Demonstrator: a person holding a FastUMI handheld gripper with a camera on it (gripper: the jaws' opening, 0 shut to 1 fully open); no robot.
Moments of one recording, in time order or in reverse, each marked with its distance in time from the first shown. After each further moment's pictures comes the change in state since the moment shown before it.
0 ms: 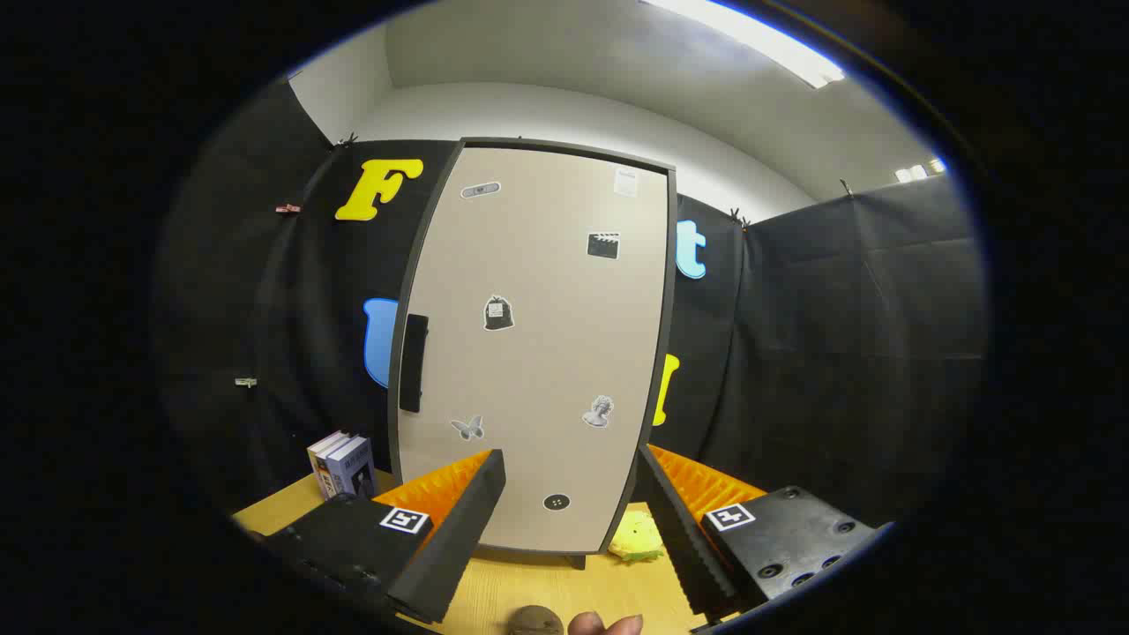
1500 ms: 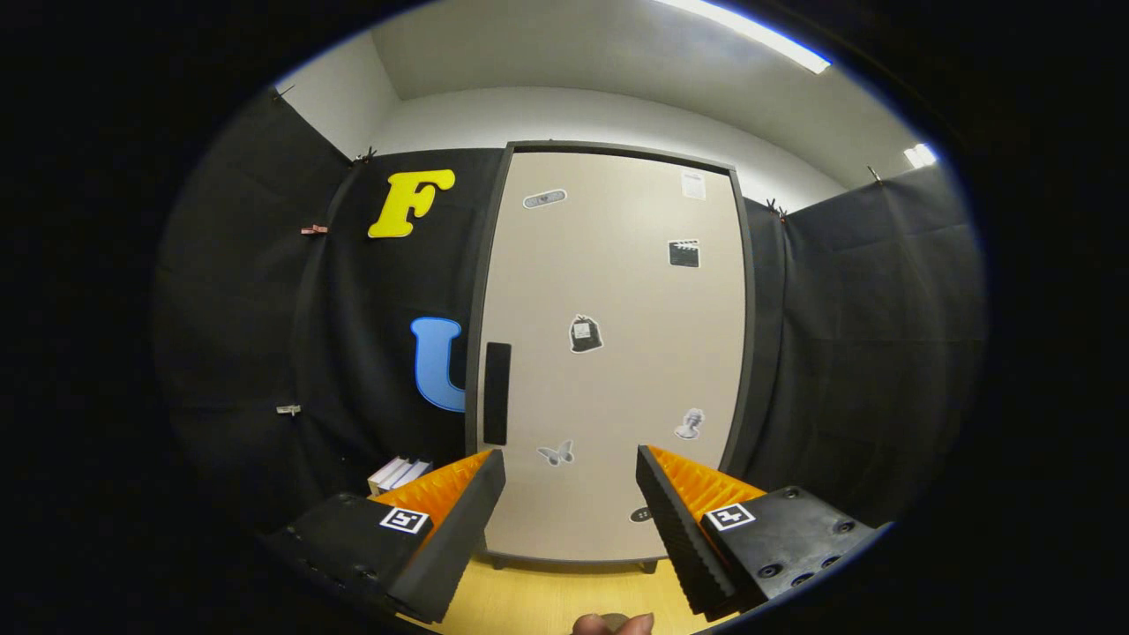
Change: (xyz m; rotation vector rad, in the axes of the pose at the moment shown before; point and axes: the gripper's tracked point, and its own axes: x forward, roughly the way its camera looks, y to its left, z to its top) arm 0.027 0.106 0.034 0.084 -0.012 0.131
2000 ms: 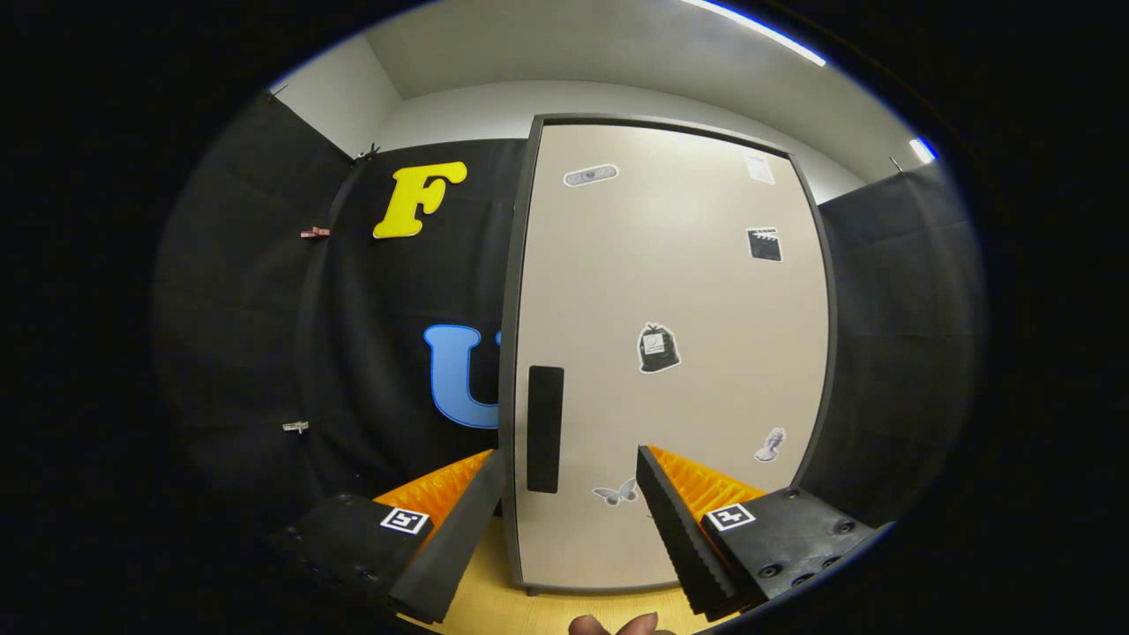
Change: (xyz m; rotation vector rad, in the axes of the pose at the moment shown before) arm 0.096 0.056 -0.011 0.015 0.029 0.034
